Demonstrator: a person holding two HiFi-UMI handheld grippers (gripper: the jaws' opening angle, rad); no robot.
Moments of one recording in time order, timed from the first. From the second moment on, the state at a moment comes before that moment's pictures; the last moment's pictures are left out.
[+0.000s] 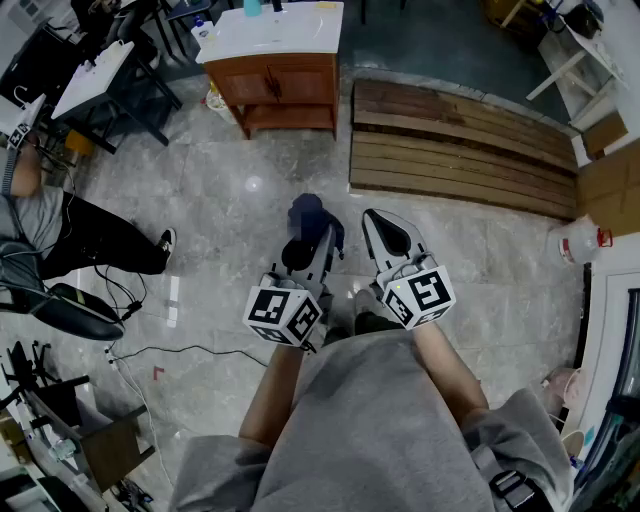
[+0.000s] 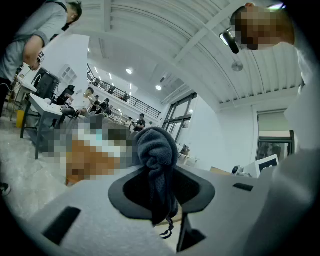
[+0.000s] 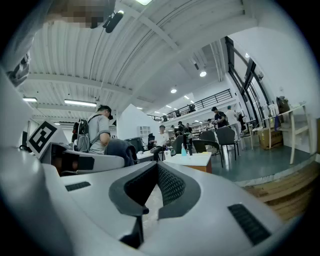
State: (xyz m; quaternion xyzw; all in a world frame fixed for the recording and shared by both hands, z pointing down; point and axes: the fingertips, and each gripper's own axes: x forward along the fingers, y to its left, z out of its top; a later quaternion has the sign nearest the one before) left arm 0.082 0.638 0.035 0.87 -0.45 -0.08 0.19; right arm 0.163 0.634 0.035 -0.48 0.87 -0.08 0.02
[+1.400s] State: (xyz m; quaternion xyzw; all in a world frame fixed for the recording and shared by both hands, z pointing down) left arm 0.186 0.542 0.046 0.88 -0.45 -0.02 0.16; right arm 0.269 0.537 0.060 -0.48 0.87 -0.11 0.06
